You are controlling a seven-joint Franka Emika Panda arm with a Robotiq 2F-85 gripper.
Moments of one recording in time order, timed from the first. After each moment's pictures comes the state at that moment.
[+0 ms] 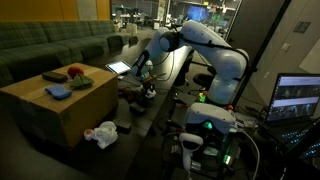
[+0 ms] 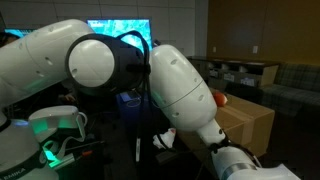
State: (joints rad) arm -0.35 1.21 -0.24 -1.36 0.06 2.12 0.16
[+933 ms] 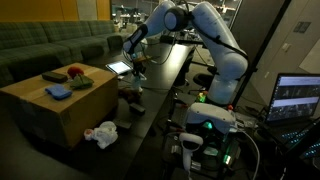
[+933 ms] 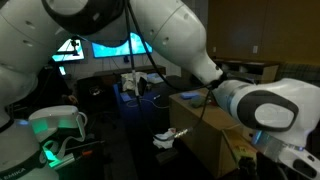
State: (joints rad) arm -0.25 0.86 -0.24 -1.49 0.05 2.05 0.17
